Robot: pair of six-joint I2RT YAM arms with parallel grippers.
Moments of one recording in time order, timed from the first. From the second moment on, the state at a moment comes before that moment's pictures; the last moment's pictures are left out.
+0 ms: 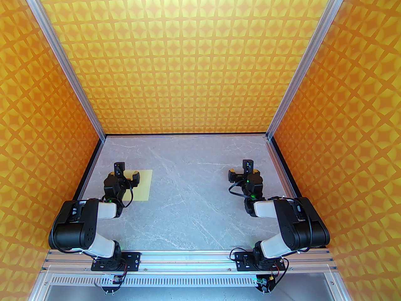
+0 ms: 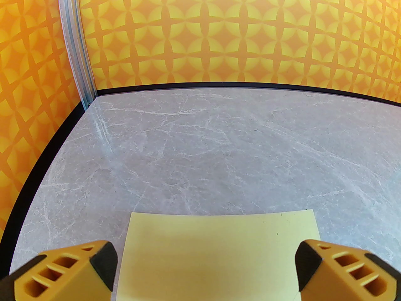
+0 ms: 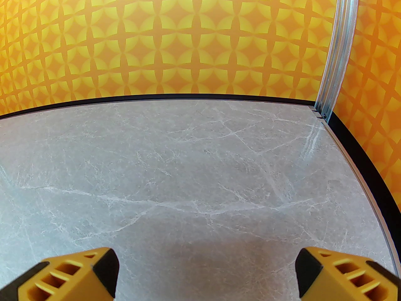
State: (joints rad) left arm 0.05 1.54 0.36 0.90 0.03 0.03; right arm 0.08 1.54 0.37 0.89 0.13 -0.02
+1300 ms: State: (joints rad) left arm 0.05 1.15 0.84 -0.26 -0.03 -0.46; right arm 0.08 1.01 0.63 0.17 0.19 0.43
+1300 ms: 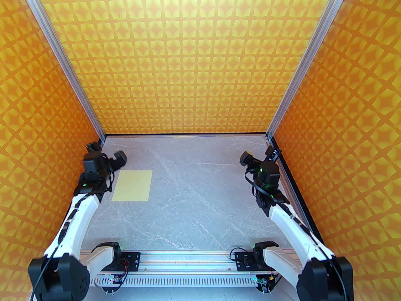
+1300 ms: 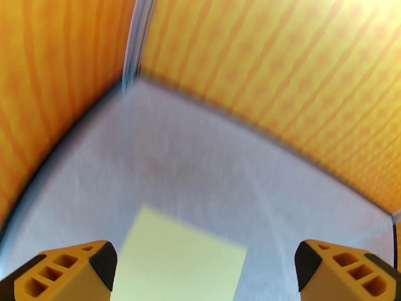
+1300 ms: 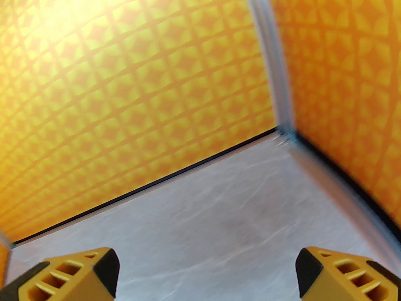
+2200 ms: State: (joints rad) left arm -0.40 1.63 0.78 -0.05 0.06 -0.83; right arm 0.22 1.03 0.77 -0.17 -0.08 0.50
